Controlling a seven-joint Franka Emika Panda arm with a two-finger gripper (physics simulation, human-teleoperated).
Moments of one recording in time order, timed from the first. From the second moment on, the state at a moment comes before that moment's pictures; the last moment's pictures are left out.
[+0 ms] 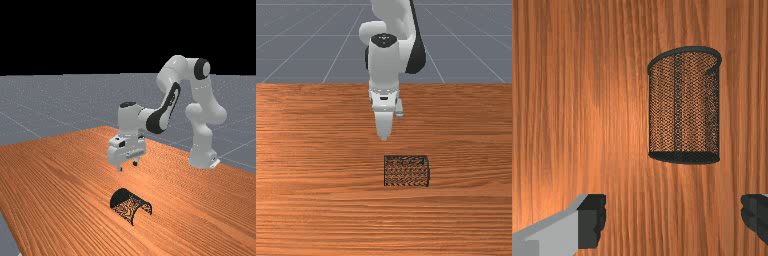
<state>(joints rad) 0.00 0.39 0.00 -1.96 0.00 2.36 -0.79</state>
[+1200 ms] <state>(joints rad) 0.24 0.47 0.05 -1.84 -0.03 2.31 -0.35</state>
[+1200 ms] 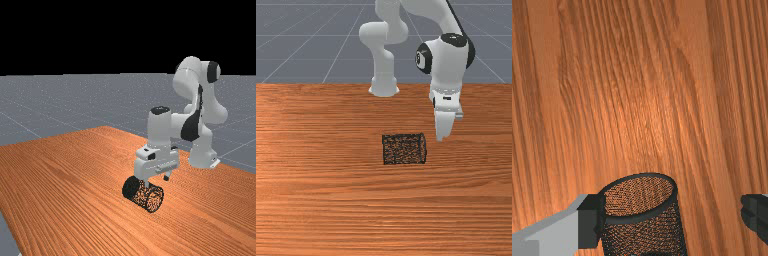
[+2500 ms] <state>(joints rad) 0.55 0.92 -0.11 -1.33 -0.29 1.99 -0.10</state>
